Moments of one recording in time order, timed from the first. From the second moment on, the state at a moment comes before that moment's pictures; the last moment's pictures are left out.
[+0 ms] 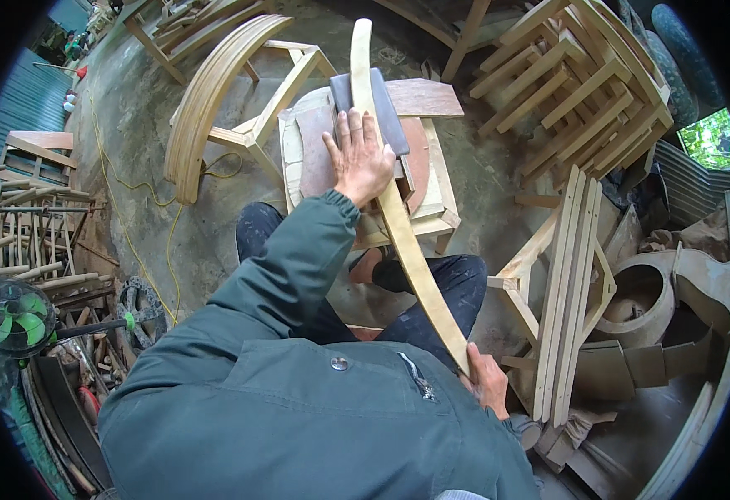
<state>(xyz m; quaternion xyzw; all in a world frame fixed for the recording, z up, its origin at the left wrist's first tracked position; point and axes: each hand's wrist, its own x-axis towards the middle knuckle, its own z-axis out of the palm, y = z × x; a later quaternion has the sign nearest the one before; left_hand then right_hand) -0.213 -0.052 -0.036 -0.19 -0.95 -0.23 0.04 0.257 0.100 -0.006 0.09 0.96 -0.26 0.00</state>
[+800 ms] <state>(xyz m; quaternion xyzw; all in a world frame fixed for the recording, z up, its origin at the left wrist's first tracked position) -0.514 -0.026 -0.057 -0.24 -0.93 -0.27 0.06 0.028 0.066 -0.013 -0.01 0.98 -0.13 -0.18</state>
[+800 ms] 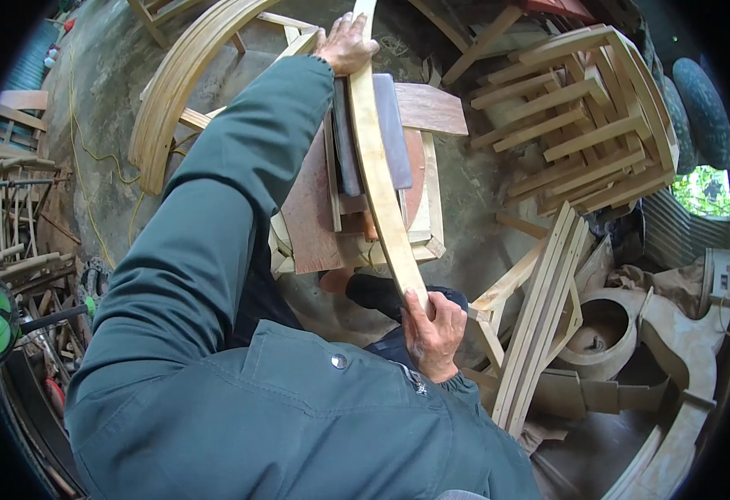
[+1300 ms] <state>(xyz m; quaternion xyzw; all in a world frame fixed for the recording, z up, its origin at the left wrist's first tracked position) -0.610 -0.037 -0.012 -0.24 -0.90 -0.36 0.01 -0.117 0.047 -0.022 -0.03 0.98 -0.10 -0.19</state>
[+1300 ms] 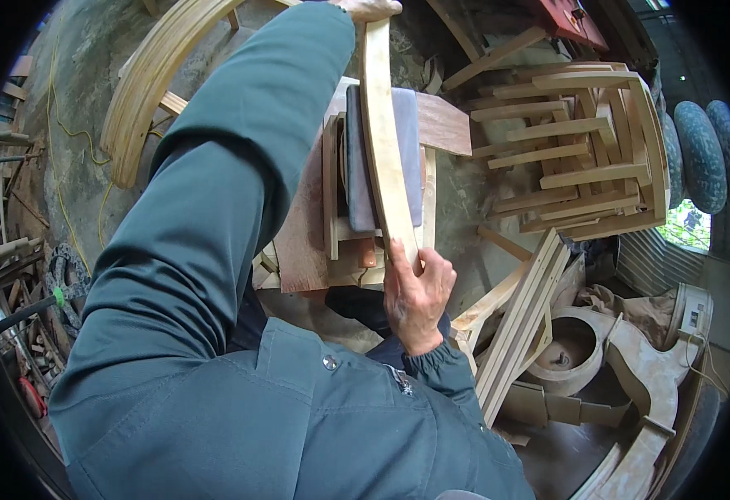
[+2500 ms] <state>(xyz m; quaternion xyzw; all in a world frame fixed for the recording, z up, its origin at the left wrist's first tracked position) -0.532 -0.016 -0.062 -0.14 -0.85 -0.50 0.04 -0.220 0.028 -0.025 -0.01 0.97 -0.10 -0.23</state>
